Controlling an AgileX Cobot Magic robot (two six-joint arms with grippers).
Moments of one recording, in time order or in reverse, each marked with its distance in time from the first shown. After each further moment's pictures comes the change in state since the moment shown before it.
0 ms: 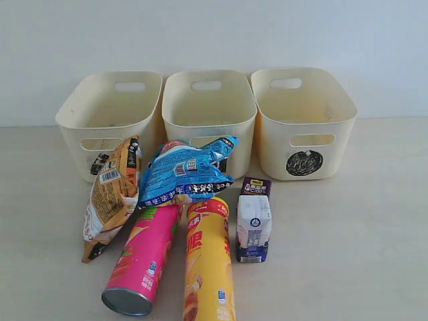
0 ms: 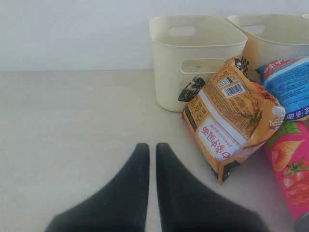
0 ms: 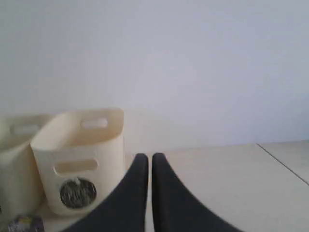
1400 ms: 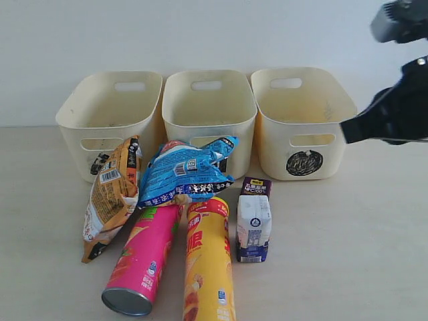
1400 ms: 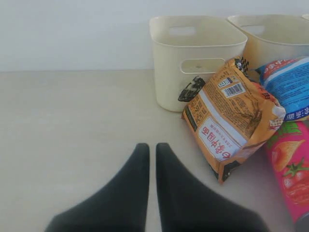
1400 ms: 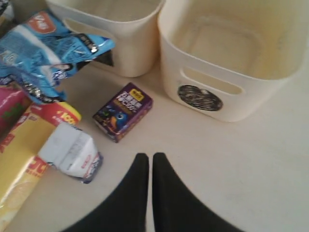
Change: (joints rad) left arm 0.000 0.000 0.000 0.000 0.000 0.000; right arm 0.334 1.206 -0.919 0.216 0.578 -0.415
